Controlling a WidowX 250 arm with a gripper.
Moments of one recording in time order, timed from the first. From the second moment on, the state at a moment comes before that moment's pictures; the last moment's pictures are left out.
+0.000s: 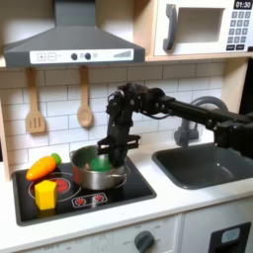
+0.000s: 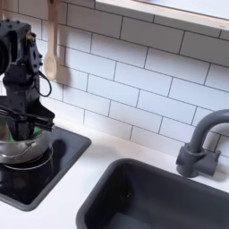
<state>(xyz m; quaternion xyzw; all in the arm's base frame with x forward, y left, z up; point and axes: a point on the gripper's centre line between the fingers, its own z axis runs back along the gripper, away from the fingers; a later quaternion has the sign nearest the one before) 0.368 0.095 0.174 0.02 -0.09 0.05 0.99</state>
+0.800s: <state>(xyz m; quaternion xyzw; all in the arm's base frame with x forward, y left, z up) 0.360 0.068 0.170 0.00 -0.08 0.01 1.00</state>
